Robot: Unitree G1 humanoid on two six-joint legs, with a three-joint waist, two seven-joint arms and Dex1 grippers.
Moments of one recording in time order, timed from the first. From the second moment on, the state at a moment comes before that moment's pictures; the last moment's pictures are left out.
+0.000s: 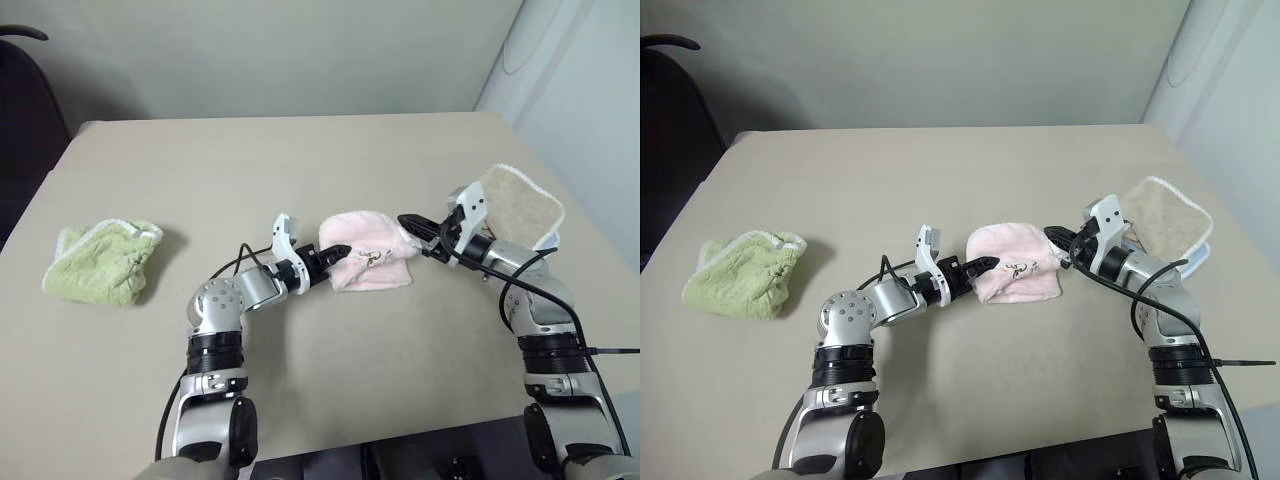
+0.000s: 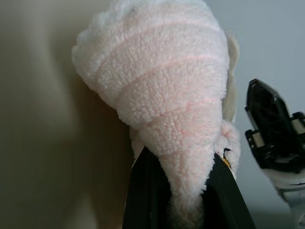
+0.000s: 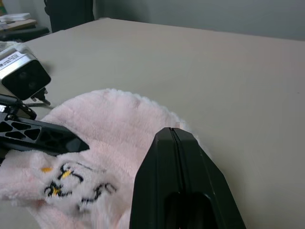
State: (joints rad) left arm -0.61 0.08 0.37 0.15 -1.00 1.12 -0.14; right arm -0.57 -0.42 -0.06 0.11 0.37 0.43 0.75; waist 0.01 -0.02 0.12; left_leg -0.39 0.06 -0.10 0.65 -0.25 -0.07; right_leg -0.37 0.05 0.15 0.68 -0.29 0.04
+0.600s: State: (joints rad) left arm -0.38 0.60 1.10 -0.03 -1.31 0.91 0.27; right arm -0.61 -0.41 -0.07 0.22 0.35 0.35 0.73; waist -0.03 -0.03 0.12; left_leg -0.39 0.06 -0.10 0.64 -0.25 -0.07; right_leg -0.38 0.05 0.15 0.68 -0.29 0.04
